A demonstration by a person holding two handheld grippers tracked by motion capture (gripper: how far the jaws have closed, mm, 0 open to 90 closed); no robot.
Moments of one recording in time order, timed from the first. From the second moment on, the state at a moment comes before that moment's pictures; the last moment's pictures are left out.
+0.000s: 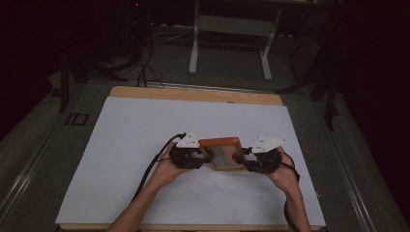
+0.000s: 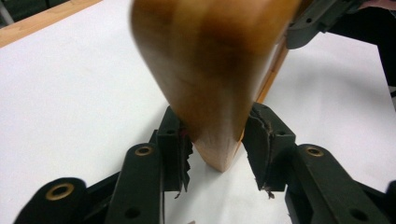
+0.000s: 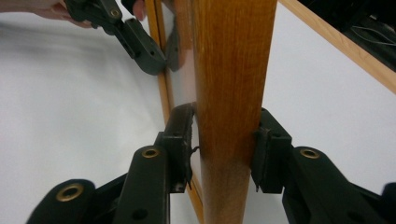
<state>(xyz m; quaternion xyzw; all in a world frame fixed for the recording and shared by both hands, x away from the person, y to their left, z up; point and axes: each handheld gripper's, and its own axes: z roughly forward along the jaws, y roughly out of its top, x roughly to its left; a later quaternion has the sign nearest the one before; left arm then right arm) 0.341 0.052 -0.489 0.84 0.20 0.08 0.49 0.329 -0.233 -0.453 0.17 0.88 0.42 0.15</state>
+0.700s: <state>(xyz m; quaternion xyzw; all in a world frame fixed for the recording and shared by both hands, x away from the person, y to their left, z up) 0.335 0.059 -0.476 0.84 0.20 0.10 0.49 0.330 -0.228 -0.452 0.17 0.87 0.43 0.14</state>
